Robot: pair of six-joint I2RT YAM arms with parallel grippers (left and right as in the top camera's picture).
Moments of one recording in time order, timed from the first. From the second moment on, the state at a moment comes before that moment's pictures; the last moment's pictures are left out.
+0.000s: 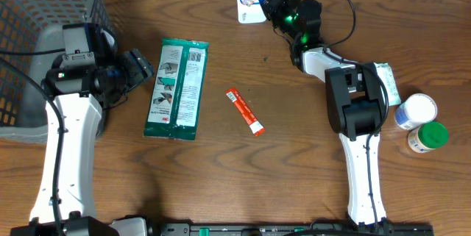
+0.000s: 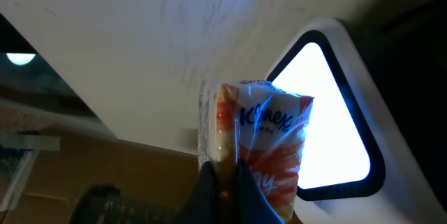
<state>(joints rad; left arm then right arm) 0.13 1.44 1.27 -0.89 0.24 -0.48 0.23 2.55 1.72 0.82 -0.48 1.29</state>
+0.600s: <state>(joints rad) 0.13 1.44 1.27 -0.89 0.24 -0.48 0.19 2.43 1.83 0.39 -0.77 1.07</state>
